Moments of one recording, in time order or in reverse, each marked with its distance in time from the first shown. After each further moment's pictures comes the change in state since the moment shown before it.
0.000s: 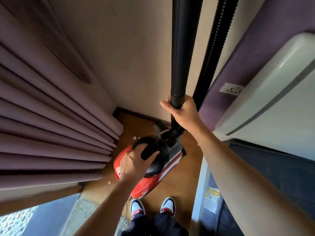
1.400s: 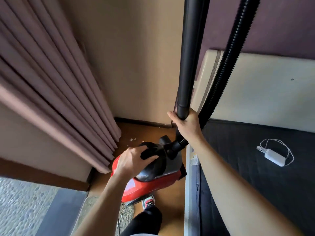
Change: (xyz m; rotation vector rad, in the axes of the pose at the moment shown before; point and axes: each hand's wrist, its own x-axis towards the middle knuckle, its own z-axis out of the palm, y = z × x) left_hand -0.276 0.027 -0.149 0.093 -0.050 0.312; right_hand -0.328 -0.191 -0.011 -0.029 0.377 0.016
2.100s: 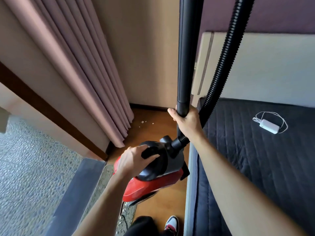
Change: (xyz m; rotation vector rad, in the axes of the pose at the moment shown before) left_hand -0.284 0.040 0.002 0.062 0.096 0.030; right_hand -0.261 -0.038 -0.068 0.065 -0.038 -0.097
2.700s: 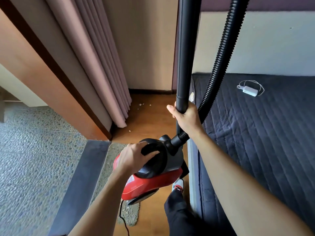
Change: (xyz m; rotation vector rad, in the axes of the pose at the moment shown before) left_hand -0.261 -0.059 -0.055 -0.011 -0.025 0.157; right_hand -0.279 -0.066 0.051 -0.065 0.098 0.043
